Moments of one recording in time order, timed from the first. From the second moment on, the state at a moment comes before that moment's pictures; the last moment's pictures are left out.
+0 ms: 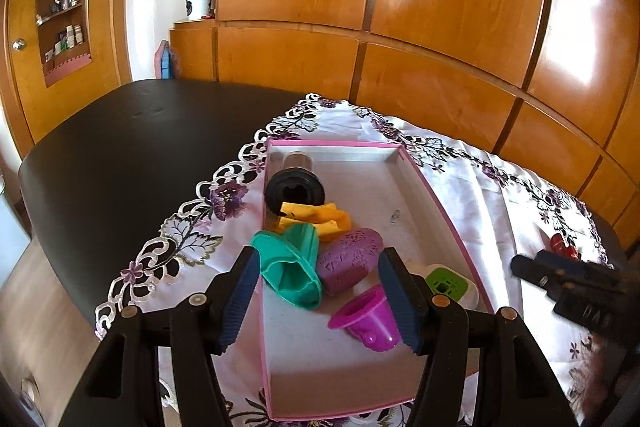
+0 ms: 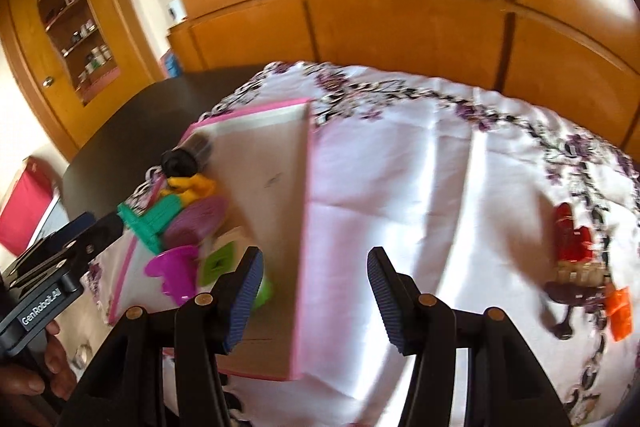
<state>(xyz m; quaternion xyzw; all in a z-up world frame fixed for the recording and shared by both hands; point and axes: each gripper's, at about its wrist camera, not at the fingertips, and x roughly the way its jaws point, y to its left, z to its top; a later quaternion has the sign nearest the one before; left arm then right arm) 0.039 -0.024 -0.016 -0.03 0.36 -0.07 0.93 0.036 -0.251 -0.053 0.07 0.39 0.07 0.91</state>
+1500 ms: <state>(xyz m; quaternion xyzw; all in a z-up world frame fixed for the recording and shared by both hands) 0.010 -0.268 -0.030 0.12 0.42 -0.35 0.83 -0.032 -0.566 -0.058 0.28 0.33 -0.24 0.87</state>
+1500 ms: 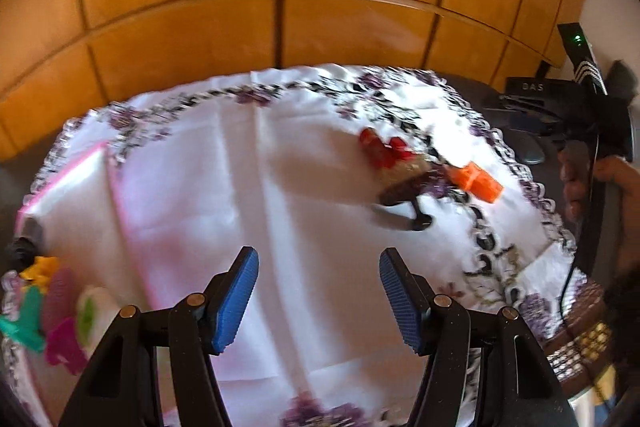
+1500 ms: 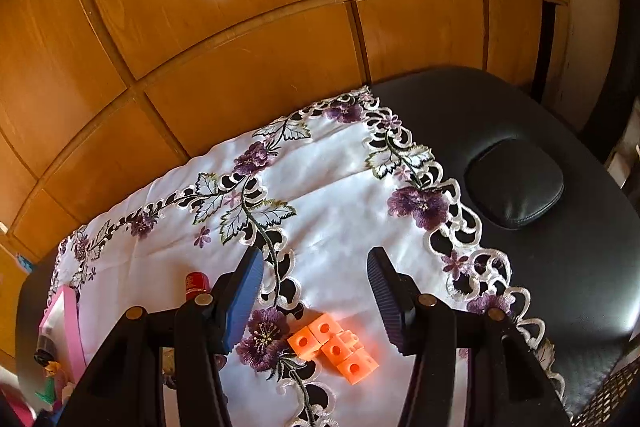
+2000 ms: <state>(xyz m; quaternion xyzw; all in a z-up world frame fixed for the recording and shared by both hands) 0.026 -0.357 -0.070 0.09 0.45 -0.37 0.81 -0.028 -0.570 -0.065 0.31 0.34 -0.21 0.86</state>
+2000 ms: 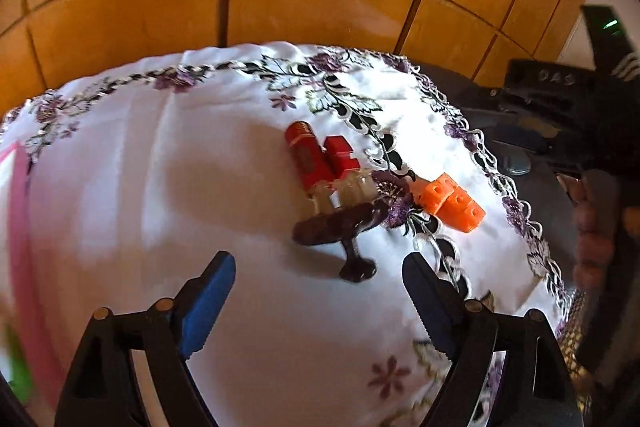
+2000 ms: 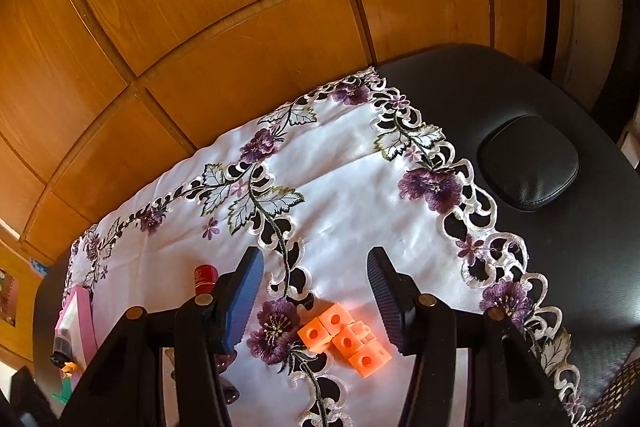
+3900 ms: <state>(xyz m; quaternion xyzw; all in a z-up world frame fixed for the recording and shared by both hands) 0.015 -0.288 -0.099 0.08 0.41 -0.37 0.83 0.012 -0.535 -0.124 0.19 0.53 -0.21 0.80</state>
